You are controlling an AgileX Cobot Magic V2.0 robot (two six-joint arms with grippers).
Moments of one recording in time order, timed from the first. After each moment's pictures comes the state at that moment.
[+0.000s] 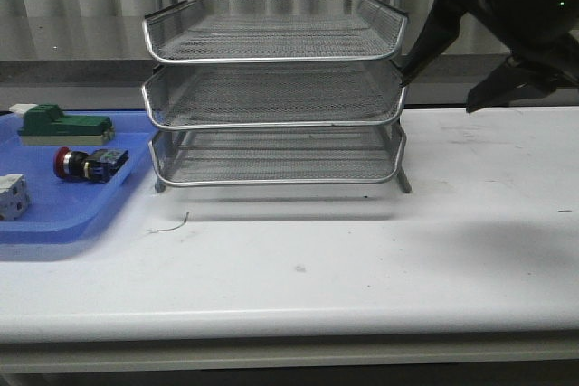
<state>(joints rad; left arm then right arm) 0.01 0.47 -0.43 -0.02 0.18 0.08 0.20 1.57 -1.00 0.77 0.37 -0.13</state>
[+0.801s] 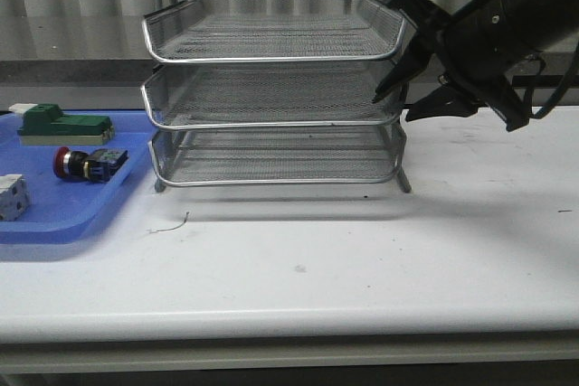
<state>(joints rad) 0.01 0.47 -0.43 -0.02 0.18 0.08 0.15 1.80 -1.10 1.39 0.40 -0.62</state>
